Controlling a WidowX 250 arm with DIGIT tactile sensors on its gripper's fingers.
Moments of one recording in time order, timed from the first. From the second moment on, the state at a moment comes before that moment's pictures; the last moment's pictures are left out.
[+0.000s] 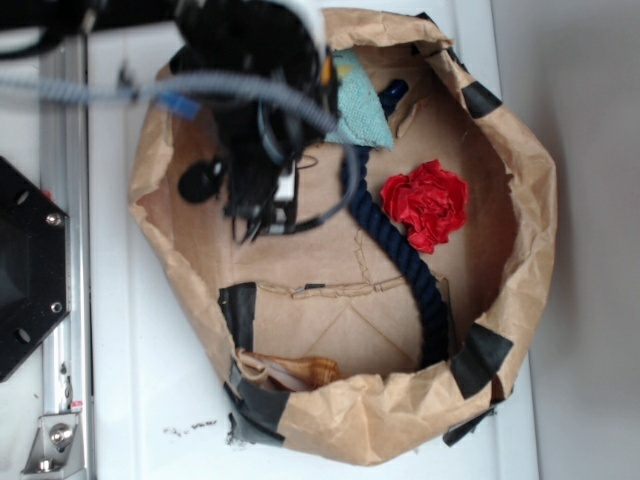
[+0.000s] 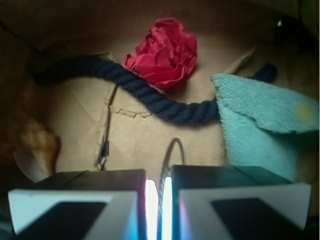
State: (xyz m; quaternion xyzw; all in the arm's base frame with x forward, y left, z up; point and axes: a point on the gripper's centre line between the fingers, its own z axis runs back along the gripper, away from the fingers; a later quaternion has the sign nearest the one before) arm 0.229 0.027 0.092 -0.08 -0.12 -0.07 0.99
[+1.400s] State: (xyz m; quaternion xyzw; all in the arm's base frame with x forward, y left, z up) arm 0.245 0.002 0.104 -0.05 -0.02 -0.07 1.00
